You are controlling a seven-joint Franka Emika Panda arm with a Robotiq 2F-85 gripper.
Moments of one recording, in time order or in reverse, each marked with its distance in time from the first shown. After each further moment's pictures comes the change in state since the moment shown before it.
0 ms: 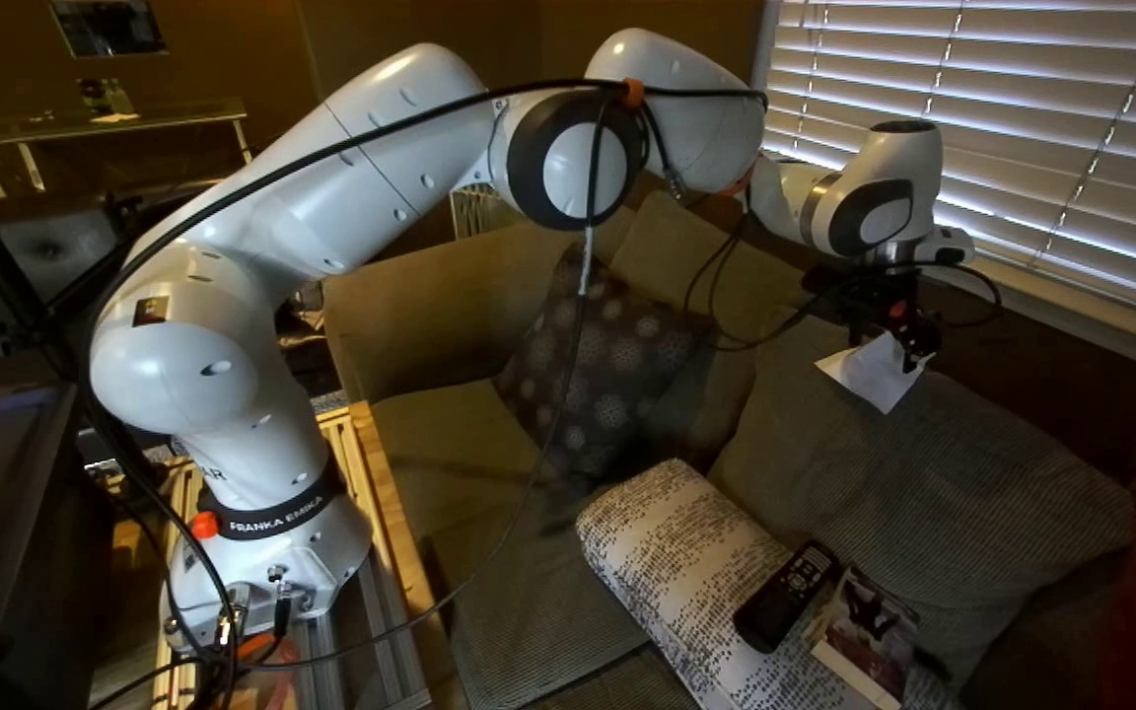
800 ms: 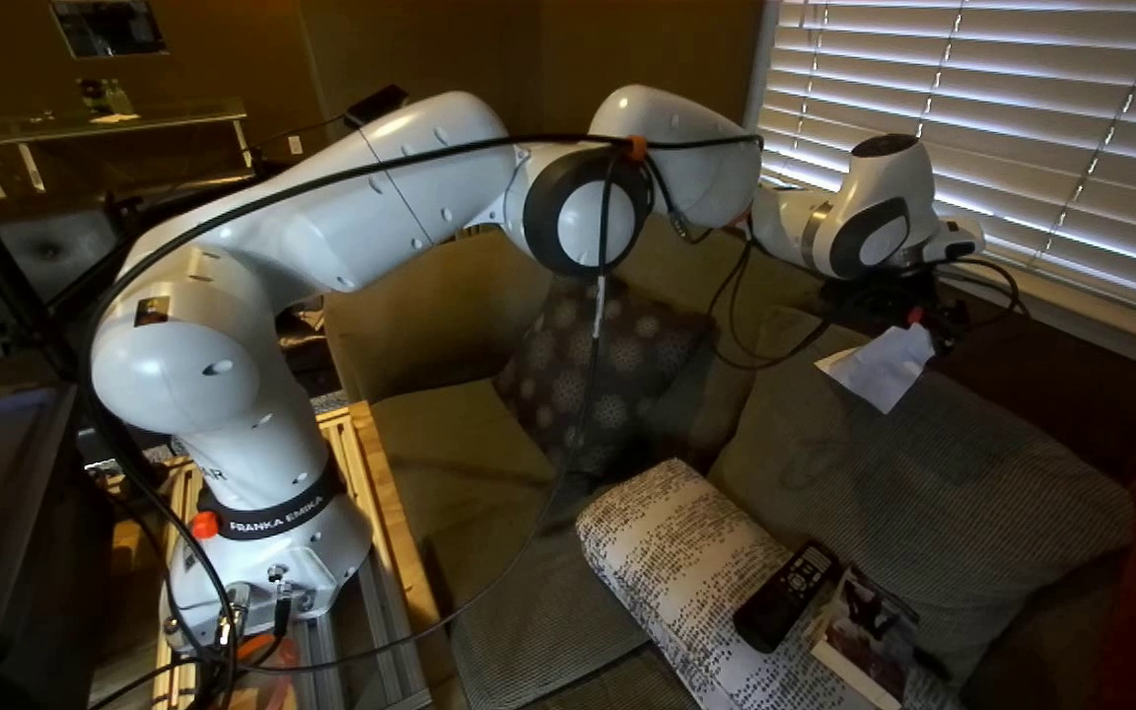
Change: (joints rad) arm 0.008 0.150 -0.041 0.186 0.004 0.212 0.008
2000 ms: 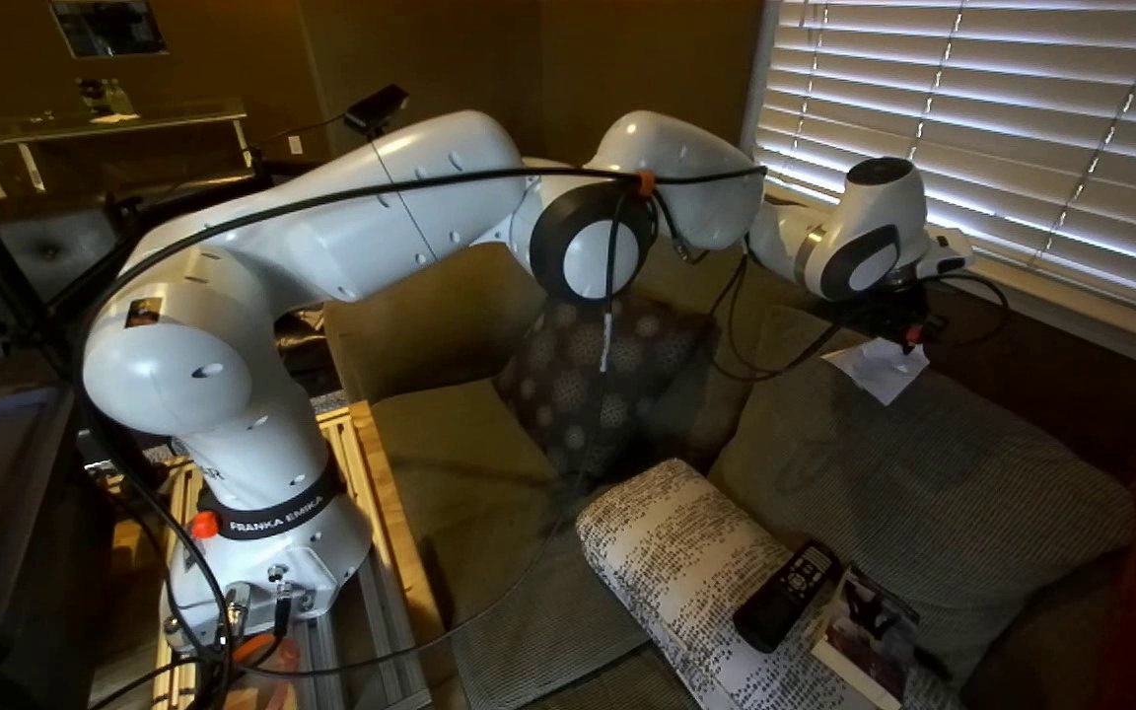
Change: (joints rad) arm -0.047 0.058 0.109 0.034 0.000 0.087 -0.113
